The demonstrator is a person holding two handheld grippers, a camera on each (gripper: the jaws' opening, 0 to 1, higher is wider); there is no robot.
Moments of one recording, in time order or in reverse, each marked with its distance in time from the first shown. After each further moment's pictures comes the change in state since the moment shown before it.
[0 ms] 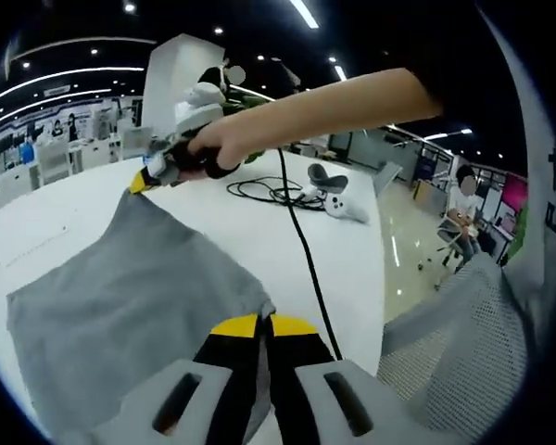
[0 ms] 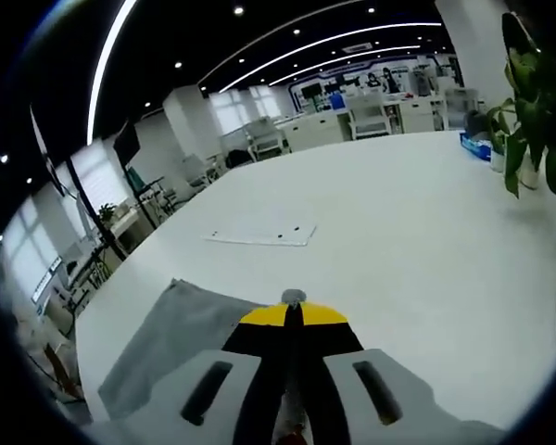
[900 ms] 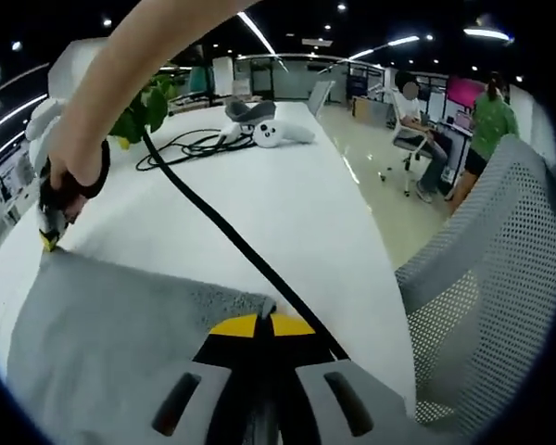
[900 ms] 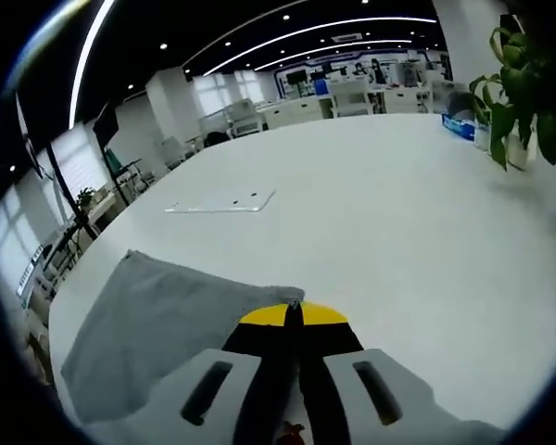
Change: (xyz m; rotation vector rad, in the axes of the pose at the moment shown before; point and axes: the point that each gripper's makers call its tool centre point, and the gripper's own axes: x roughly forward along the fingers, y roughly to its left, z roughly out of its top) left arm 0.097 -0.051 -0.047 0.359 0.229 -0.224; right arm 0.018 -0.050 -0.043 -0.029 0.065 -0.086
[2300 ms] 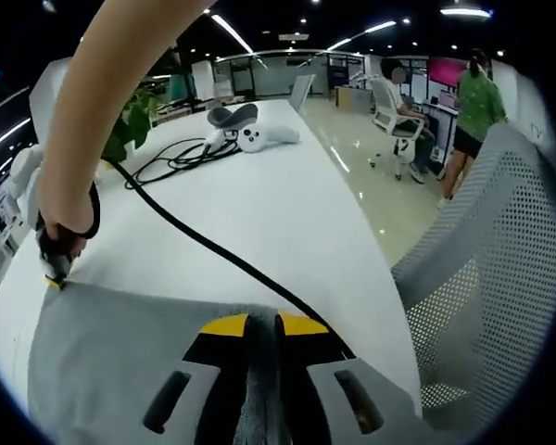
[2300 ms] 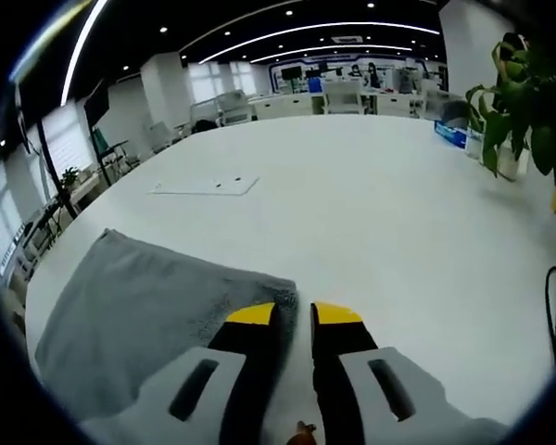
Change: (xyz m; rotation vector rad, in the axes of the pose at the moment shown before) left arm 0.009 -0.003 0.012 0.152 0.029 -0.025; right arm 0.012 -0.017 -0.015 -0.094 0.034 -0.102
